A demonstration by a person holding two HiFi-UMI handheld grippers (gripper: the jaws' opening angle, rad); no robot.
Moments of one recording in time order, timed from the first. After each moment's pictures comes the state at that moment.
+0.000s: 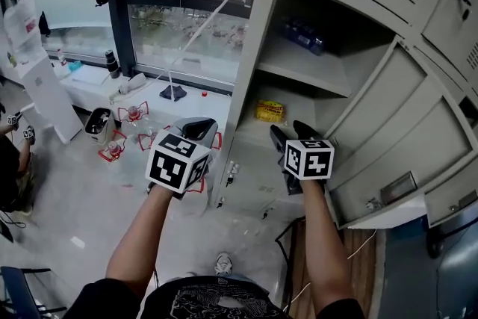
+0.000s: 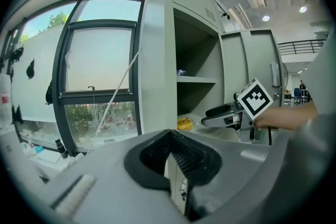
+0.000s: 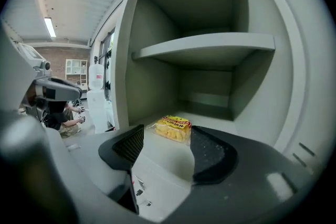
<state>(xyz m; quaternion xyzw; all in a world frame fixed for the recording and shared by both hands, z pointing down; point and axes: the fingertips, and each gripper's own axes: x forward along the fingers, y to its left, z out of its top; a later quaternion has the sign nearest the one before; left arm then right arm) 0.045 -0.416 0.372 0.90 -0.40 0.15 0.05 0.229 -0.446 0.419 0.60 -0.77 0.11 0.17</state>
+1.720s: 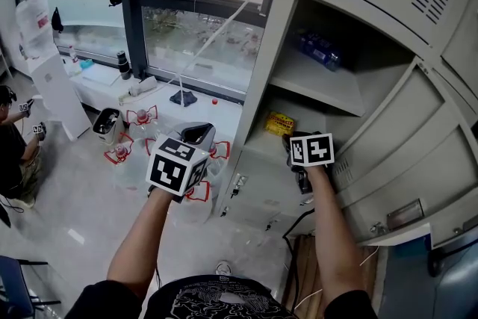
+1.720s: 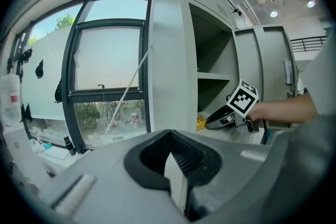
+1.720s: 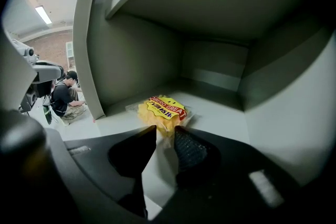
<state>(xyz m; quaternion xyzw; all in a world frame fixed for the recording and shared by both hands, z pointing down) 0.021 -0.448 0.381 0.88 -0.44 0.15 0.06 0.248 -0.504 0.469 0.56 -0.75 0.17 0.30</state>
